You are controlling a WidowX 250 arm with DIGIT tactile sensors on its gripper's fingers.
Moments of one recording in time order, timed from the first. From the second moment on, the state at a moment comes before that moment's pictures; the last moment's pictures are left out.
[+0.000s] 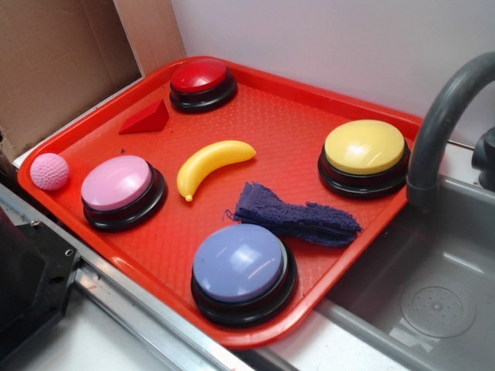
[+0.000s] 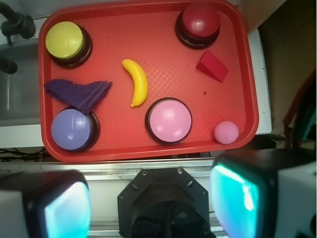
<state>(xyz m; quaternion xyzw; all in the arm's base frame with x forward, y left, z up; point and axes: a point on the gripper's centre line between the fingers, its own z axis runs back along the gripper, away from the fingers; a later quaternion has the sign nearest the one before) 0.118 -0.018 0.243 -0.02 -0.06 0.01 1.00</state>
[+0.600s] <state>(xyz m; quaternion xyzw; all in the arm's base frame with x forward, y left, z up) 0.128 -0.009 0.232 -0.01 -0.02 0.04 1.00</state>
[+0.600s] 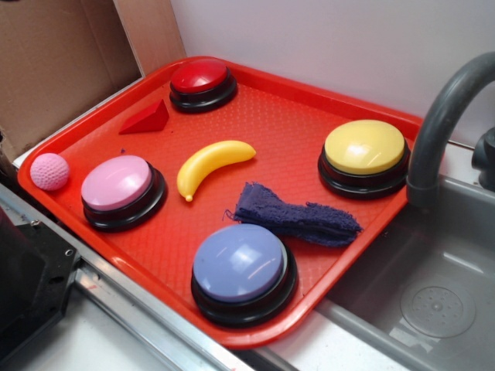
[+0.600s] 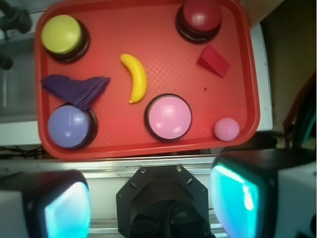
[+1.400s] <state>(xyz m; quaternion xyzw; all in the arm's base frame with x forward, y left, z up) 0.231 -0.070 0.209 -0.01 -0.01 -0.07 1.00</state>
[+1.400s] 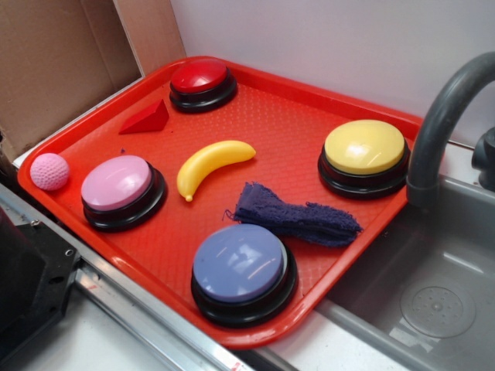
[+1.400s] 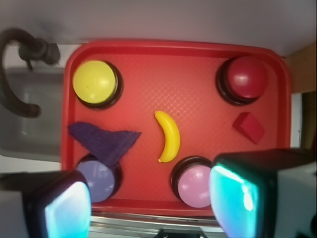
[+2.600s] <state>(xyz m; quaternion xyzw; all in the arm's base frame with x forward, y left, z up) 0.204 -0.008 0.053 0.01 0.12 -0.03 0.99</state>
